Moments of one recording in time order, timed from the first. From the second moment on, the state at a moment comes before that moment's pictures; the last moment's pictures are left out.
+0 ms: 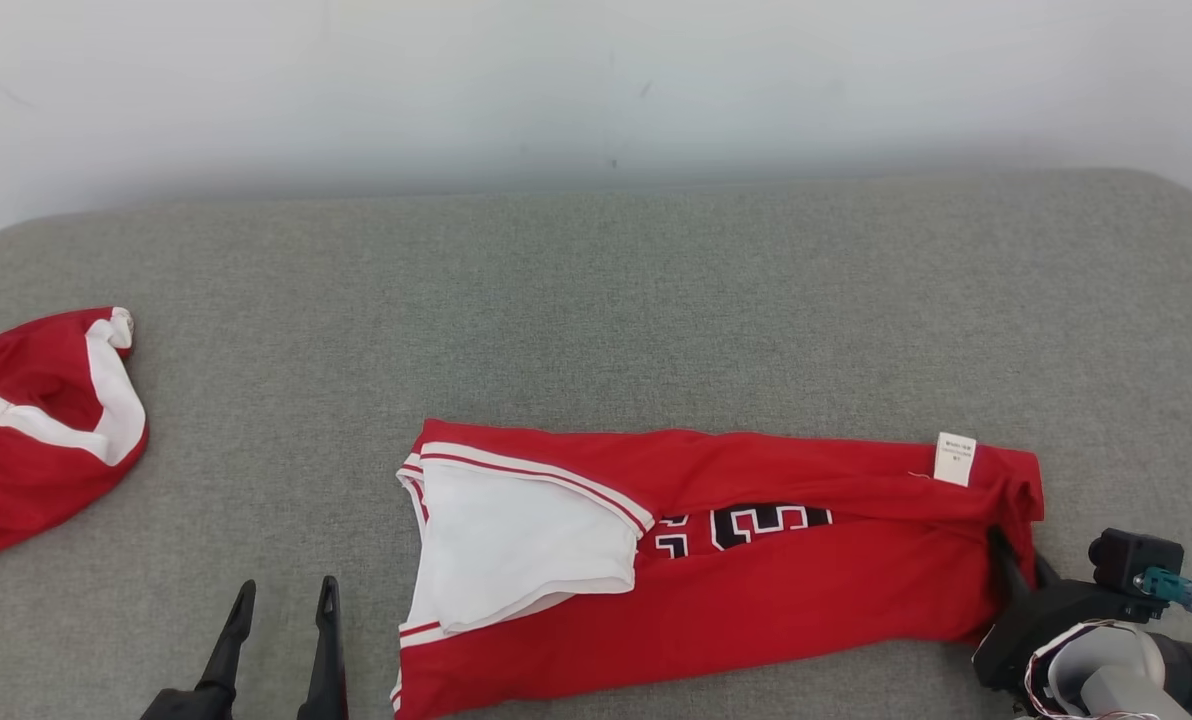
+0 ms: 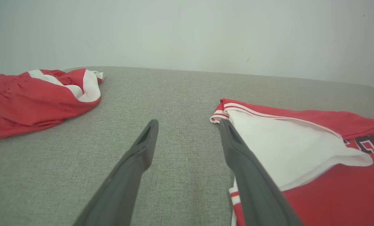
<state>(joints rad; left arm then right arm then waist) 0.00 0.05 0.02 0.21 -0.15 -0.12 -0.26 -0.44 -0.32 0.22 1.00 0.62 0.13 -0.25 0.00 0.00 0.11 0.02</state>
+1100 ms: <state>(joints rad) 0.05 0.05 0.00 0.24 -0.18 -0.11 -0.26 -0.36 -0.27 0.29 0.51 0.47 0.13 -0.18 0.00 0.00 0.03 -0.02</state>
